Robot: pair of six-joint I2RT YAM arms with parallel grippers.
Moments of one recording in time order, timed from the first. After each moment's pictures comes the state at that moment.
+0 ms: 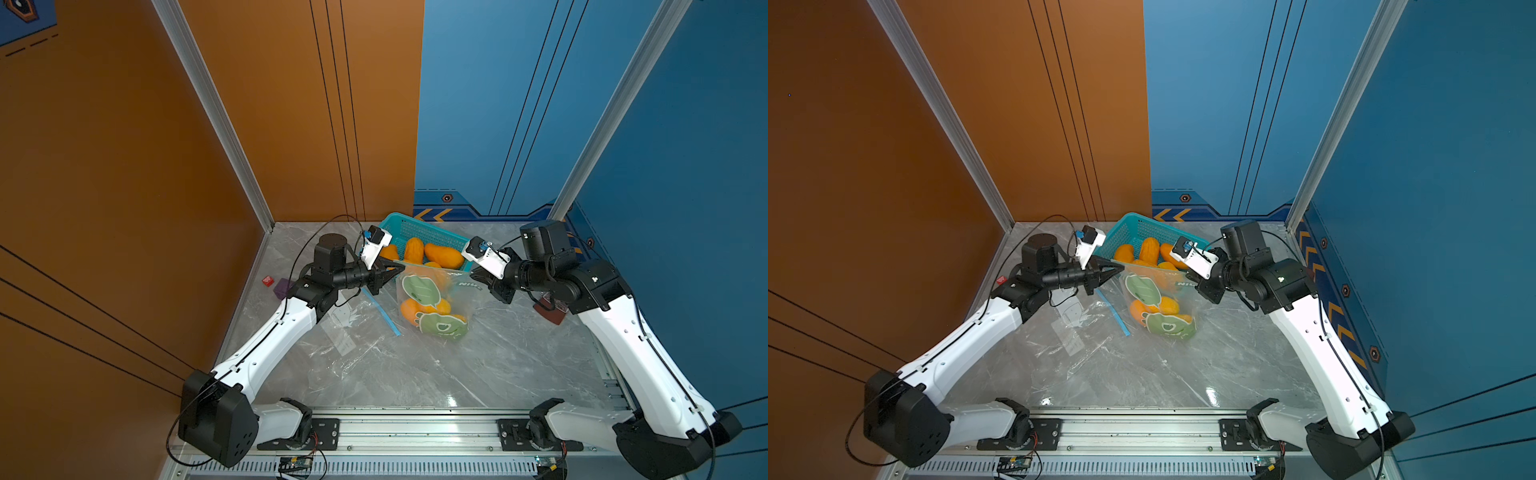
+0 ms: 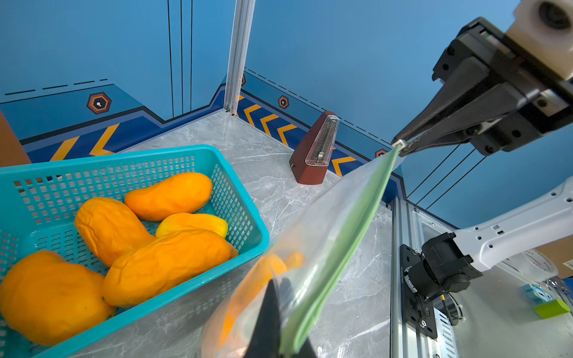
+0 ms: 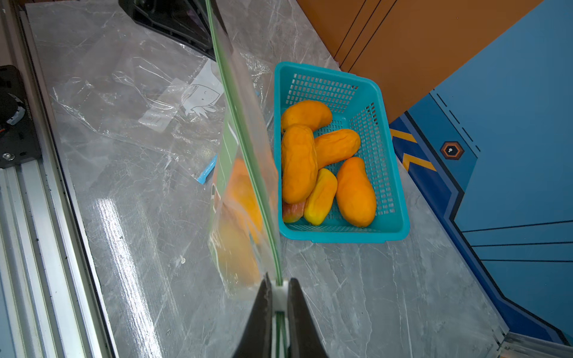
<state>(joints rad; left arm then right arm) -0.38 1.29 1.06 -0.10 0.75 -0.08 0.42 1.21 1.54 -1.08 -0.29 -0.60</state>
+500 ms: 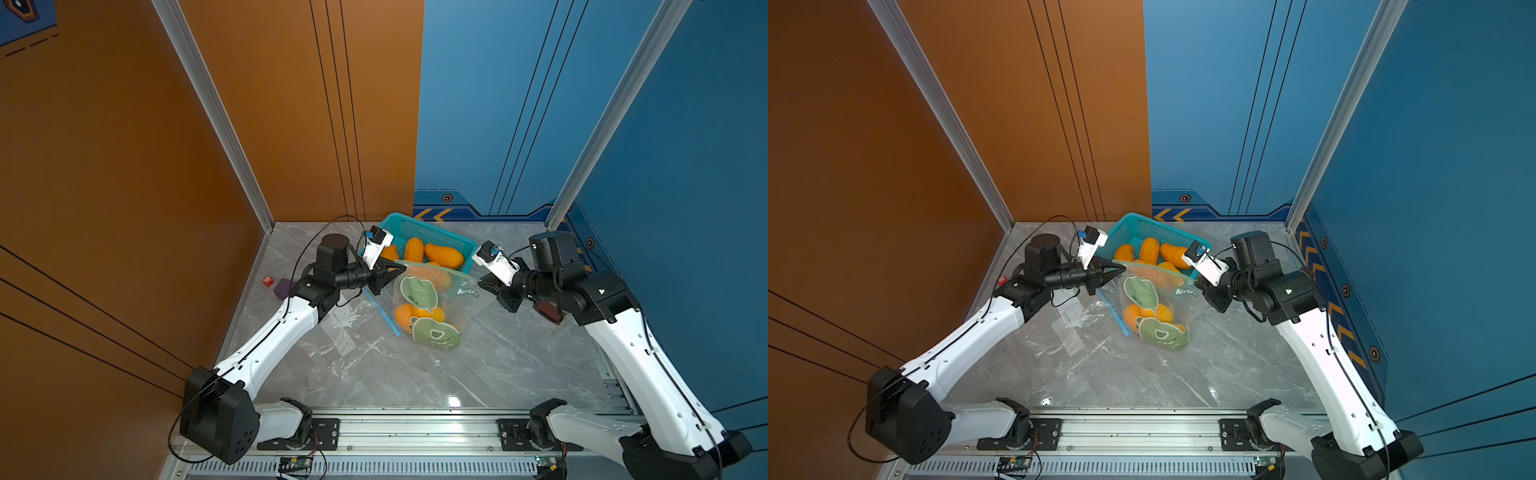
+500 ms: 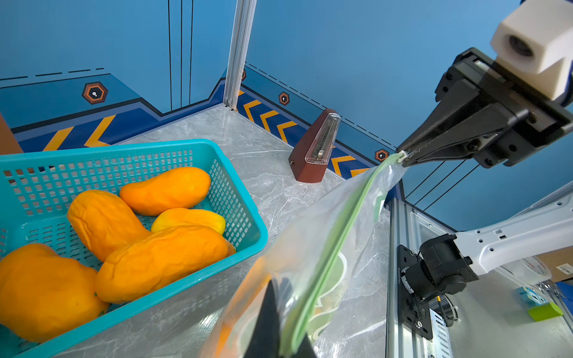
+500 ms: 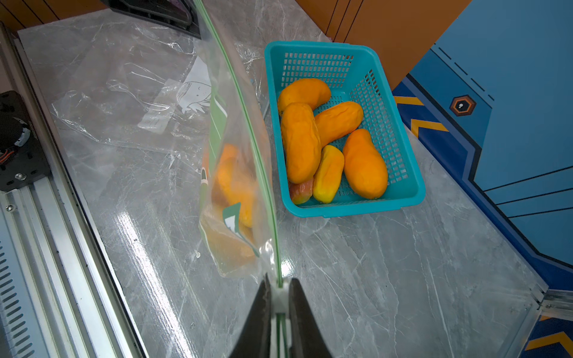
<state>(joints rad) -0.41 1.31 1.06 -0.10 0.74 -0.10 0.39 1.15 1.44 -1.06 -0.32 -0.48</state>
